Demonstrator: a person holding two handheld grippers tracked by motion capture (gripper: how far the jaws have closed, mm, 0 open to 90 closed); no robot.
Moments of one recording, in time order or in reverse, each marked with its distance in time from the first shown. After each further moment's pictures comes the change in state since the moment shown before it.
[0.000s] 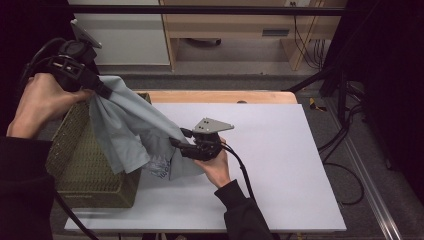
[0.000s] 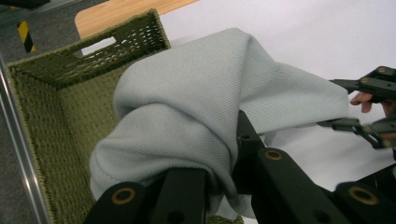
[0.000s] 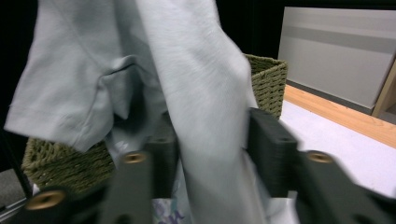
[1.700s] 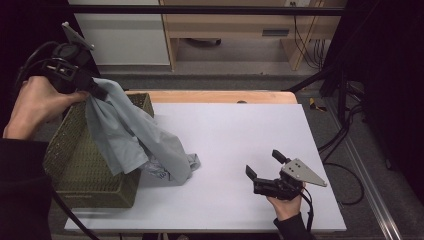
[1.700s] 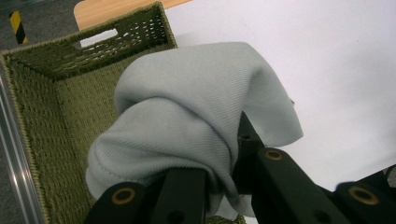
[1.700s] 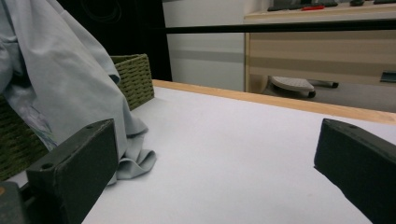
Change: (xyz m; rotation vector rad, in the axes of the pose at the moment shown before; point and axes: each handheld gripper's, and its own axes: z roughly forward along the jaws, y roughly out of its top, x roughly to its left) left arm 0.014 -0.006 0.004 0.002 -0.024 -0.030; right arm -0.021 -0.086 -0.184 -0.132 -0.452 0.071
